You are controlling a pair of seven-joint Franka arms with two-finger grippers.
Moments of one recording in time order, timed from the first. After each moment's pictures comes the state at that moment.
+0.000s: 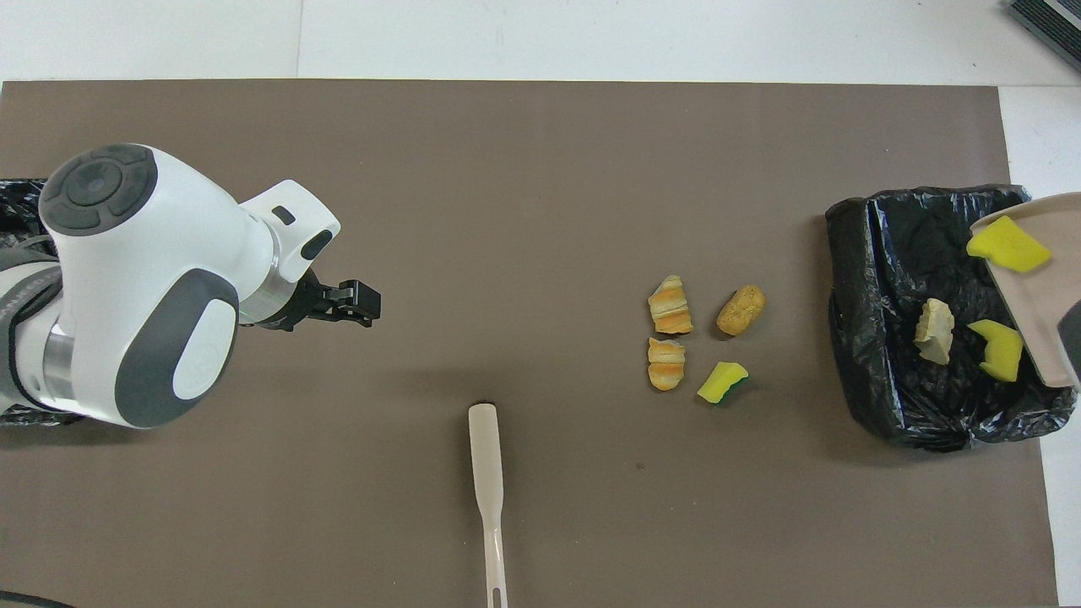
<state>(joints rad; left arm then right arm) -0.16 0.08 -0.17 -1.84 -0.09 1.84 -0.28 -0.36 0.10 0.13 -1.77 -1.01 2.04 -1.70</state>
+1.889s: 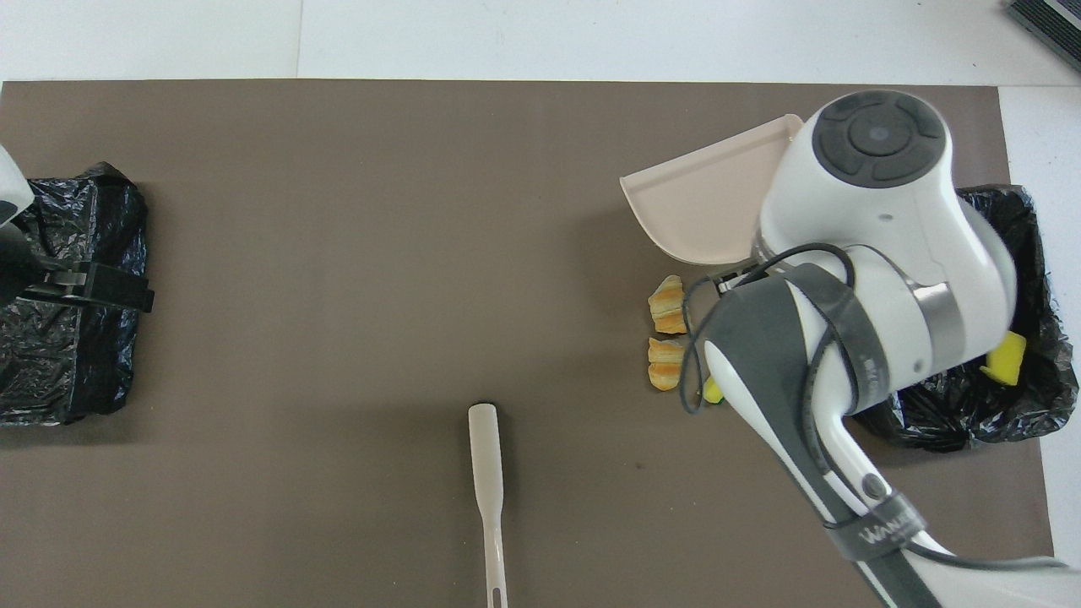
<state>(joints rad) -0.09 -0.05 0.00 -1.63 -0.02 1.57 0.08 0.19 0.31 0.19 -1.52 -0.07 1.73 0.26</state>
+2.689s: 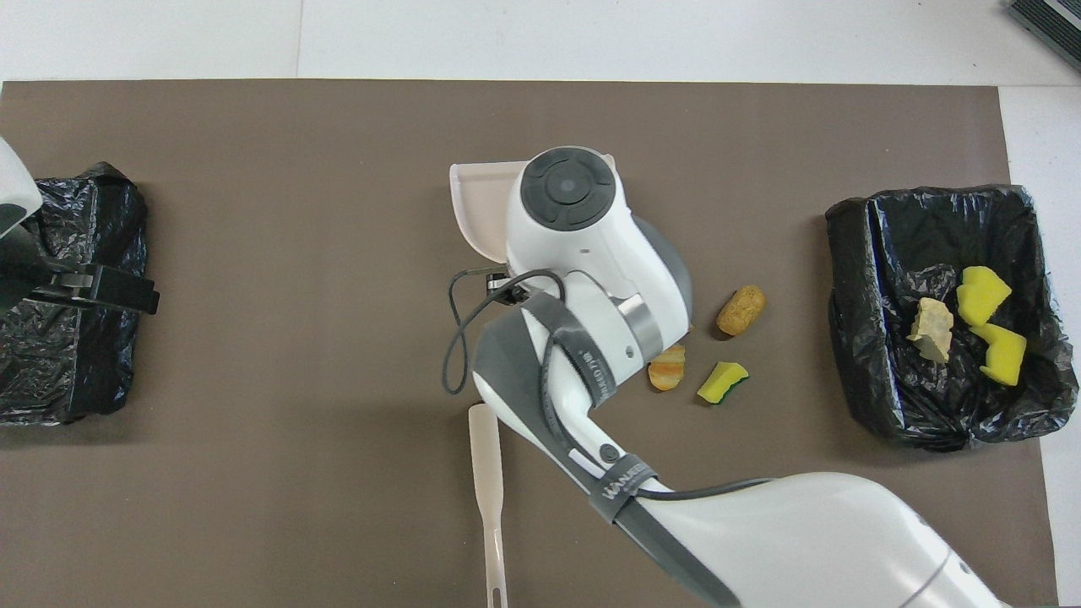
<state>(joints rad) -0.09 -0.05 0.00 -1.64 -0.02 1.60 0.09 0.51 0.67 0.19 -1.33 -0.04 1.99 0.64</state>
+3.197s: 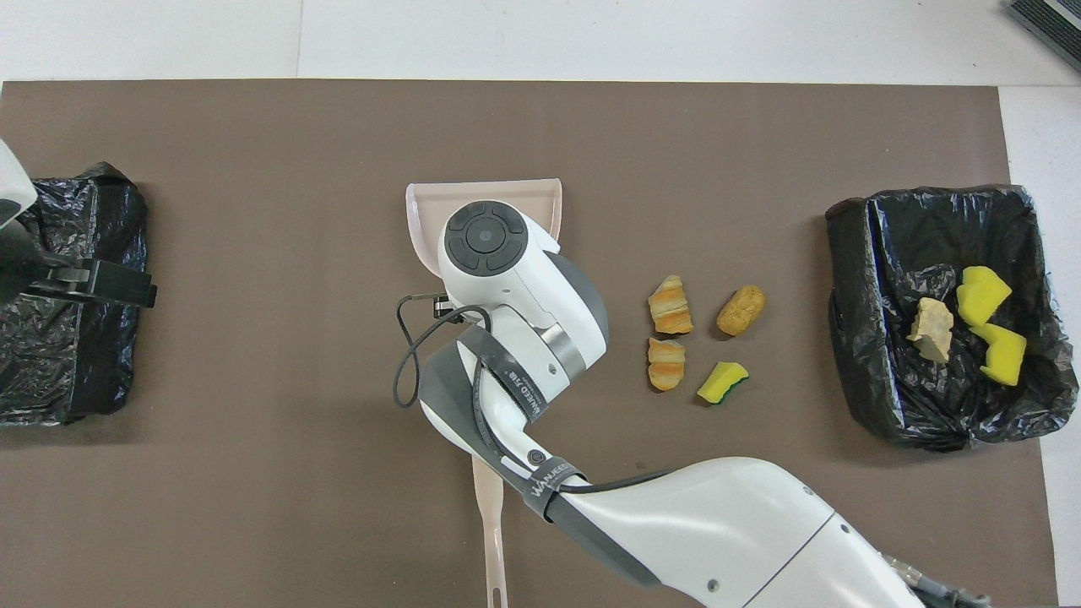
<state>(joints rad) -0.09 -0.05 0.00 -1.64 -0.02 1.60 0.08 0.52 0.64 0.19 -1.31 -0.04 1.95 0.65</state>
